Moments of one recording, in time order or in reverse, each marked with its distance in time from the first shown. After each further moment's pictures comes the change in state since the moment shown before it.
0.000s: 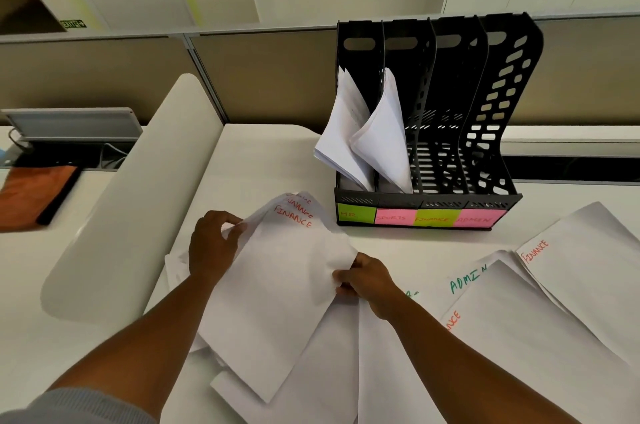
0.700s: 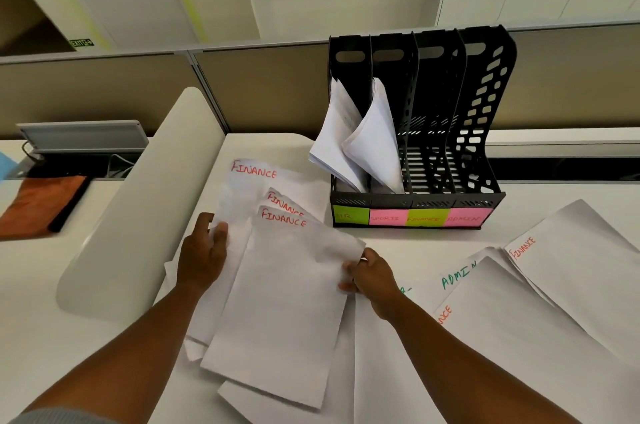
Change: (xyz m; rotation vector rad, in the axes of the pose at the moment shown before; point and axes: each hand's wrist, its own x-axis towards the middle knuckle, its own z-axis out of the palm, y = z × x) left_hand -0.017 0.004 -0.028 -0.126 0.056 0.011; right_hand -0.017 0.001 -0.013 0.026 0.083 -0.123
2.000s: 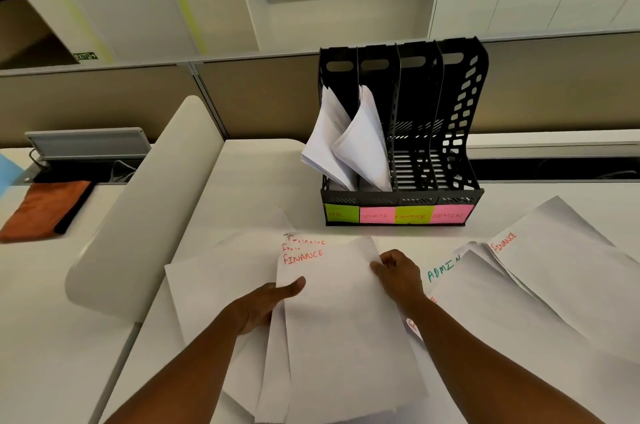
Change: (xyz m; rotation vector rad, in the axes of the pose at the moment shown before) left_hand -0.087 0.068 0.041 -0.537 -1.072 -0.763; right_hand -0.008 0.014 -0.063 -0.386 0.275 -0.149
